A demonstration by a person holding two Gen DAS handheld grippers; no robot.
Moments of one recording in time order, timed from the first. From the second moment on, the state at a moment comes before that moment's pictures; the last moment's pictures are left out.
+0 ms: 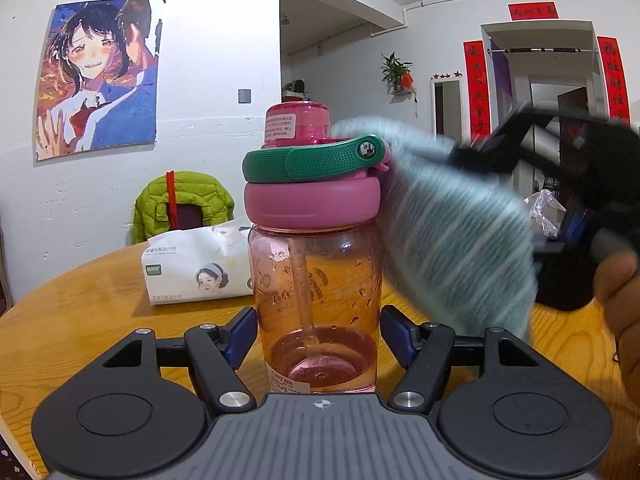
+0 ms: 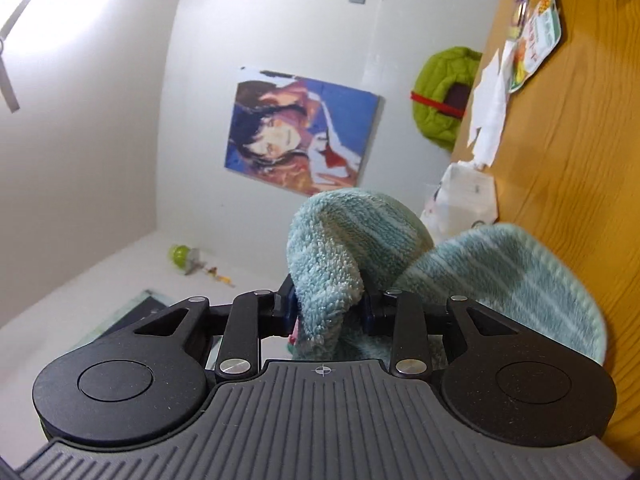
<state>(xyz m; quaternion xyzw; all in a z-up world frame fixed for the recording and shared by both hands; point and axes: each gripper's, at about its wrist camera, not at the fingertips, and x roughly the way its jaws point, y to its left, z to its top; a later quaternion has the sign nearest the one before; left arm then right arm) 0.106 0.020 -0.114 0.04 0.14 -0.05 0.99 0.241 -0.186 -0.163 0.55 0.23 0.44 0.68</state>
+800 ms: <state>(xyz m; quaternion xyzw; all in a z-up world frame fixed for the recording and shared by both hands) 0.082 0.000 -0.108 0.04 0.15 0.00 0.99 0.237 -0.181 -0.161 0.46 0.28 0.33 0.78</state>
